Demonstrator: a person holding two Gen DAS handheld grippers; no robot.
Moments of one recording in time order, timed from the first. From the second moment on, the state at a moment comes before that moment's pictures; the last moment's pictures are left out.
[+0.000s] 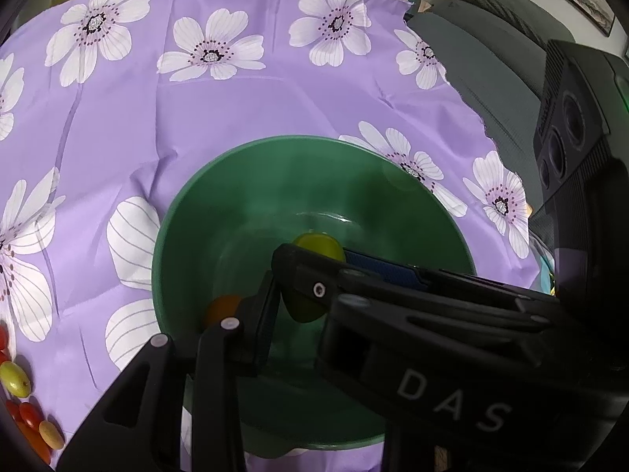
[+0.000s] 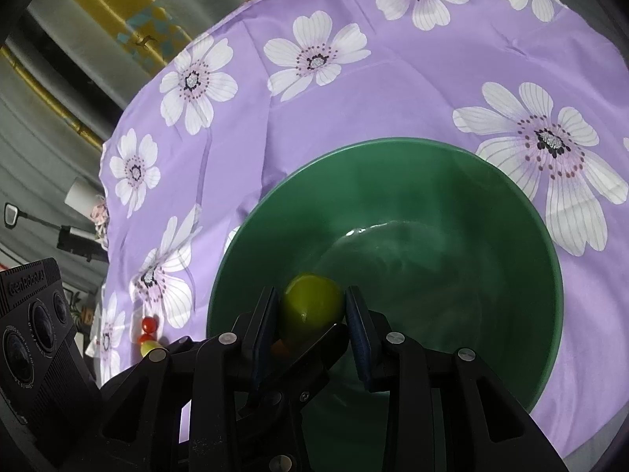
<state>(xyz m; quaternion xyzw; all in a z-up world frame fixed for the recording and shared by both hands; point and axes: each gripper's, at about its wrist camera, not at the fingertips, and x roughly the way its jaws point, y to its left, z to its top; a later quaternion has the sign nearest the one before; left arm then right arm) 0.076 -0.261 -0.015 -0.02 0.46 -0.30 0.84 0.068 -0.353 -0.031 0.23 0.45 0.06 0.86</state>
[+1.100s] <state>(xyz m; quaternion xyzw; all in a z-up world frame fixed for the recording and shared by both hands) 0.085 -0.268 -0.023 -0.01 0.48 -0.30 0.82 0.073 -0.361 -0.042 0.24 0.47 0.04 0.85</state>
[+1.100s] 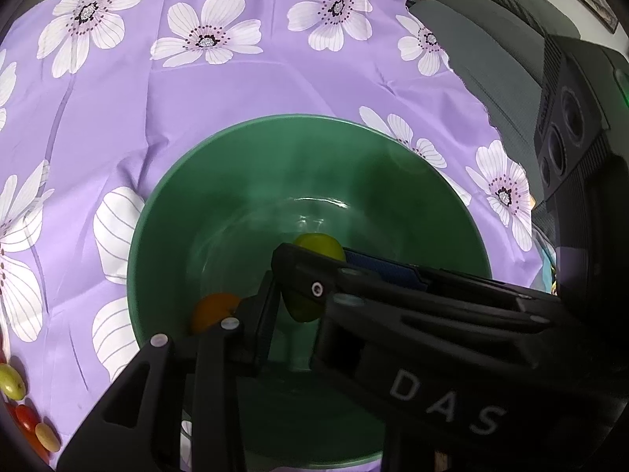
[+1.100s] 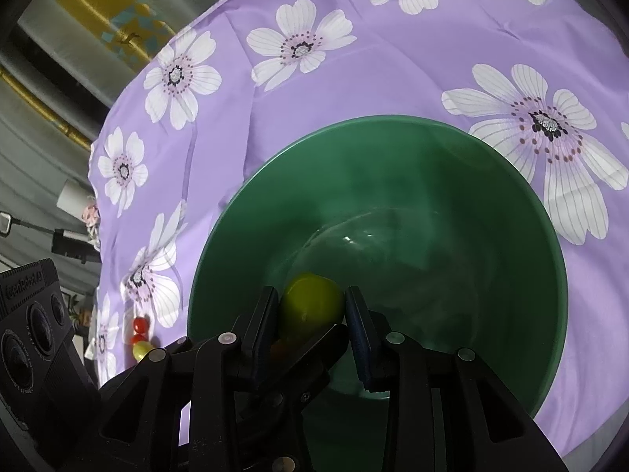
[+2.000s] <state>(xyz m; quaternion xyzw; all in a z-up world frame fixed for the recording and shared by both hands) 0.088 -0.271 -0.024 -0.01 0.49 -0.30 0.82 0.075 -0.365 -0.045 0.25 0.48 0.04 0.84</state>
